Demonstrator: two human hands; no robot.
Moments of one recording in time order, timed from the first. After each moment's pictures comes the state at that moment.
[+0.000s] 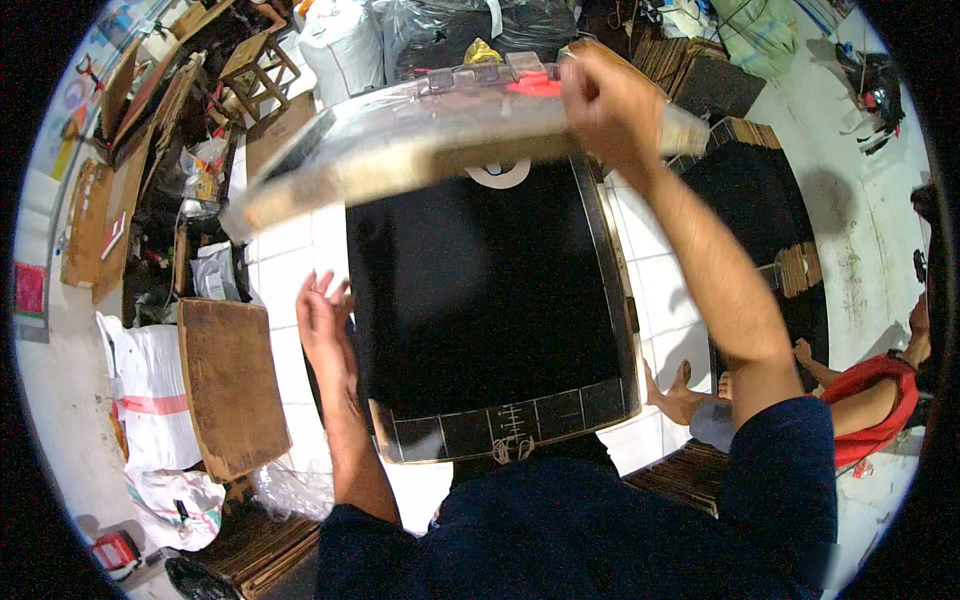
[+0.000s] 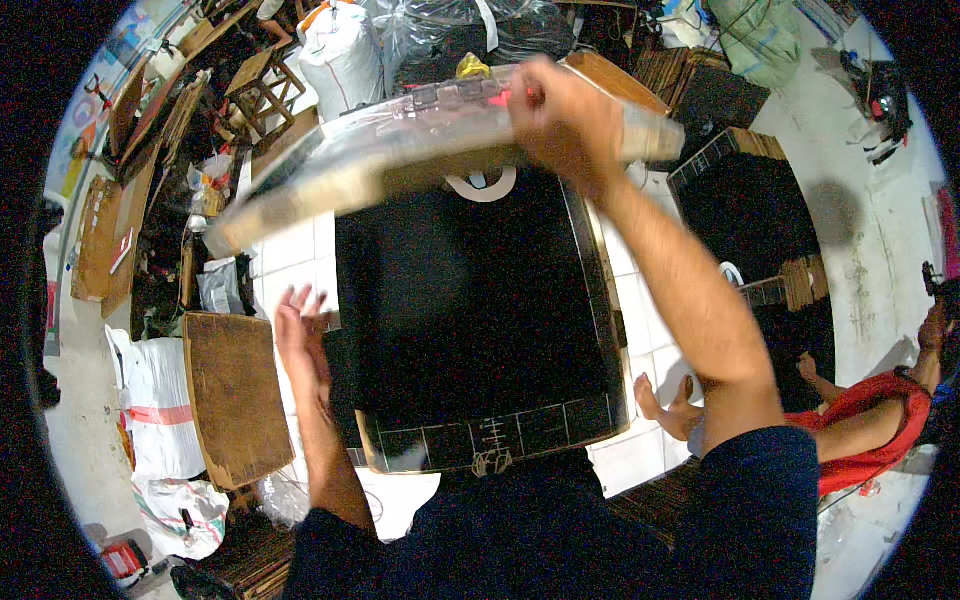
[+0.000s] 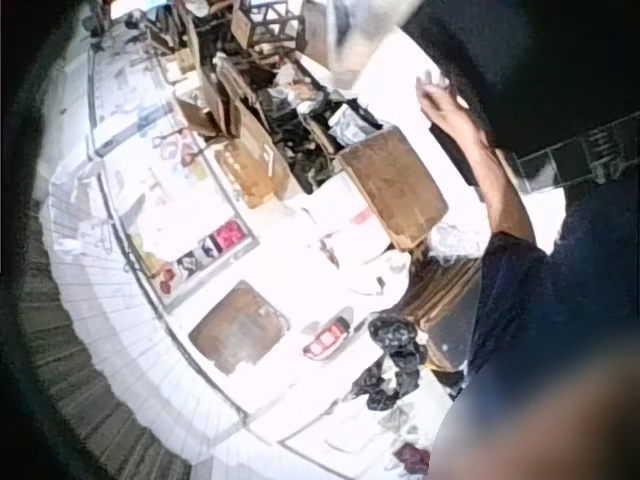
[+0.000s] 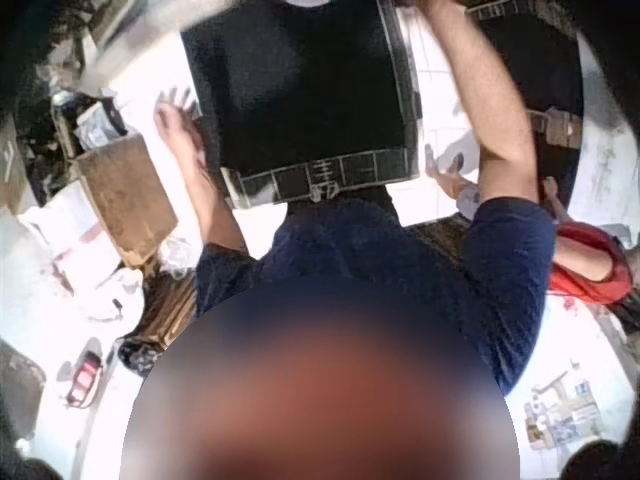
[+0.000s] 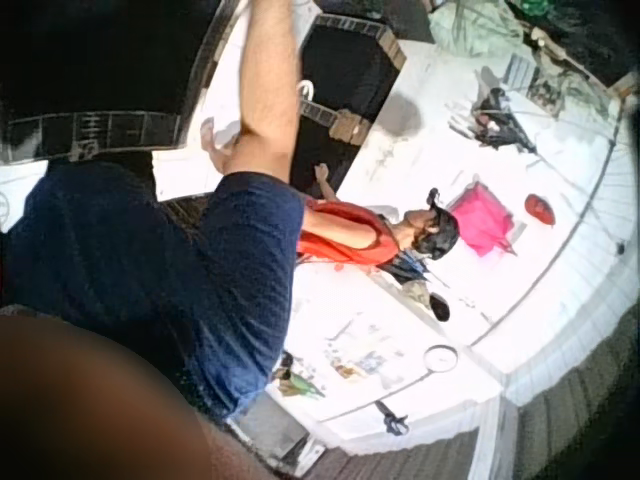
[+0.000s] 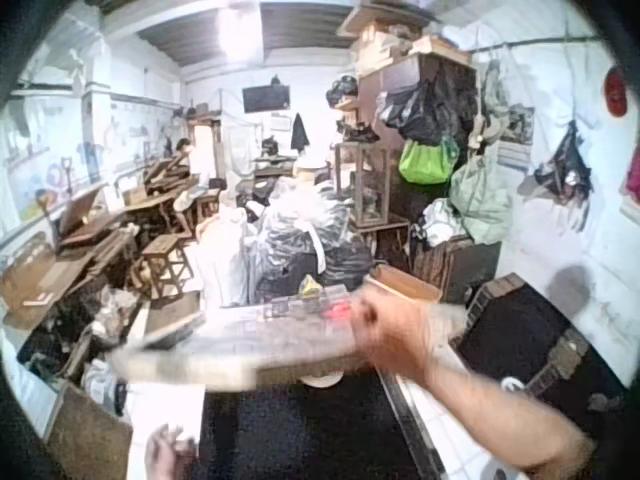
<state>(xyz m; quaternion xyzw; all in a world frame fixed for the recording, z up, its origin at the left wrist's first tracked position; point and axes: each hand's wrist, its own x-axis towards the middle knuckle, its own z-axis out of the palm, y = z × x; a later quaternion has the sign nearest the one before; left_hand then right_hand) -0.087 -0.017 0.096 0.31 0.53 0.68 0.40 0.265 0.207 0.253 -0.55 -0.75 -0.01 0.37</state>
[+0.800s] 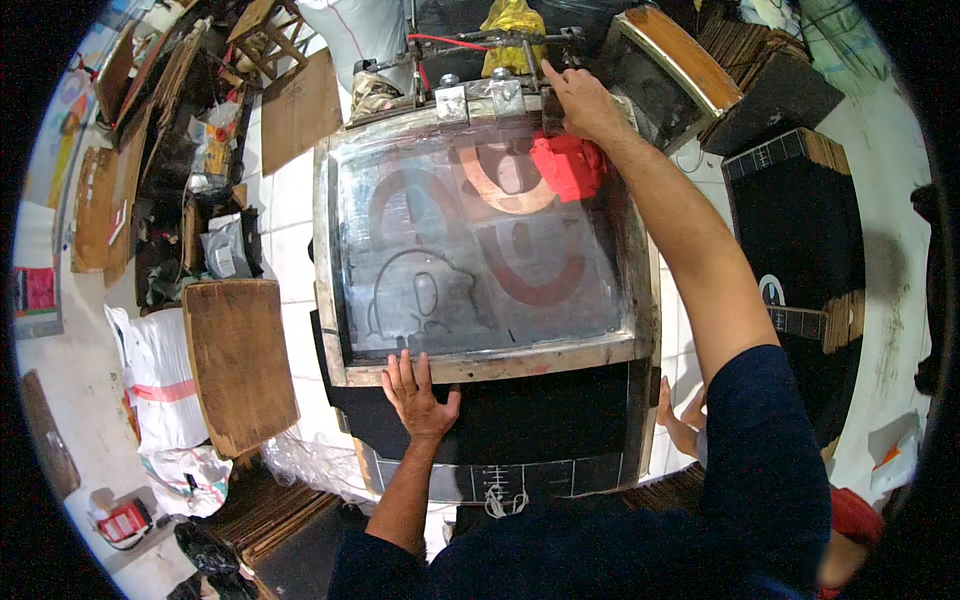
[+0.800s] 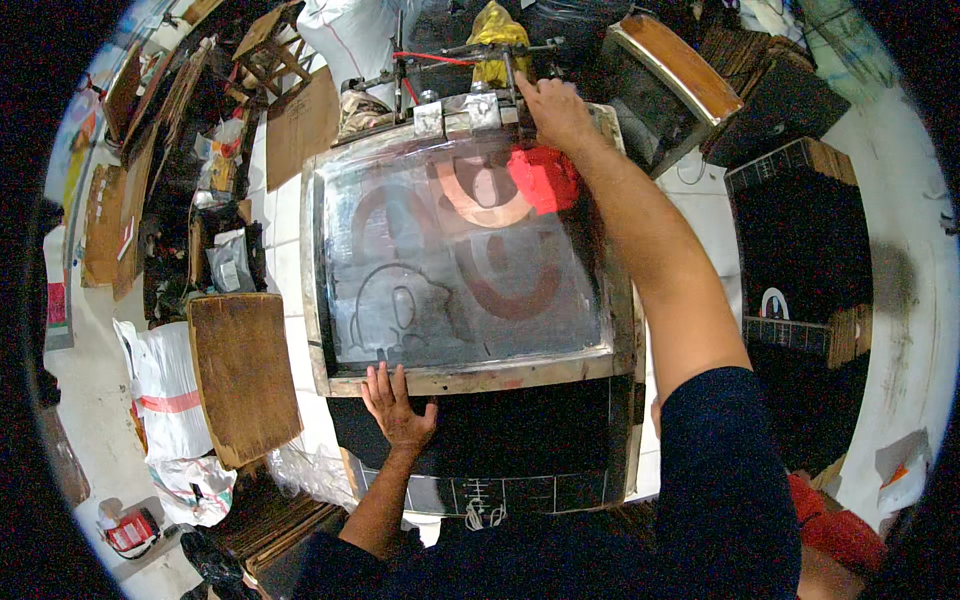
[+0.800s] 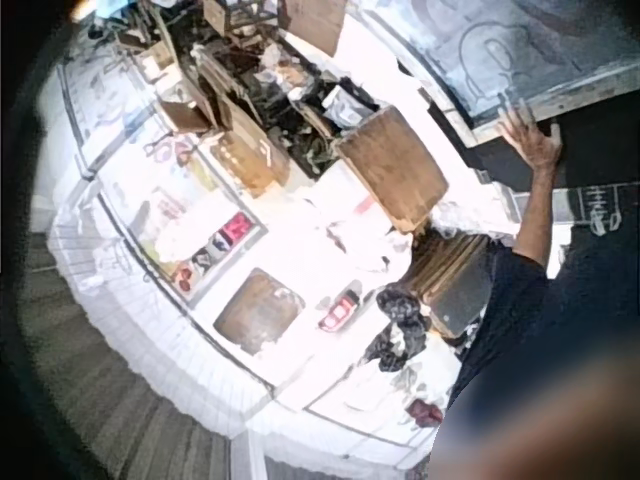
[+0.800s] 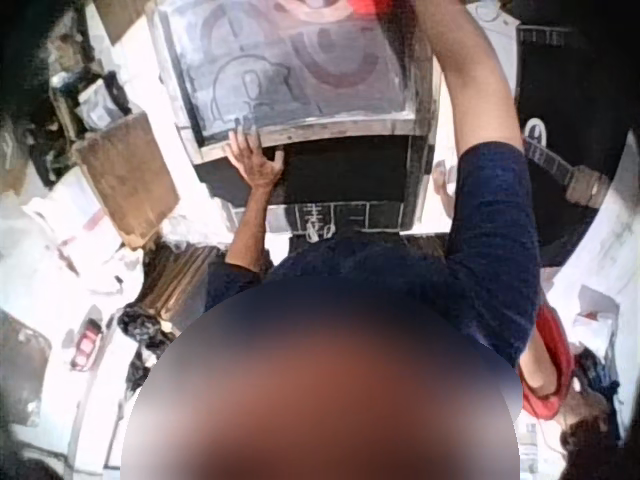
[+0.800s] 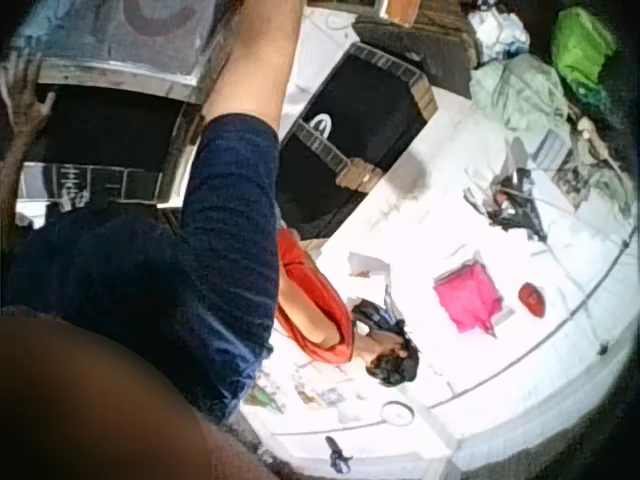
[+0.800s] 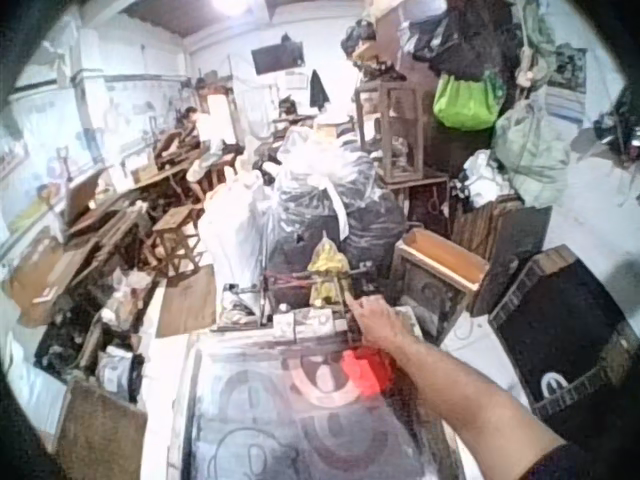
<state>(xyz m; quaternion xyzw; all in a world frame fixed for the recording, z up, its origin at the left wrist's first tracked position) 0.032 -0.027 -0.075 0.64 0.76 0.13 0.01 0.283 0.482 -0.009 -0.46 -0.88 -0.03 0.07</state>
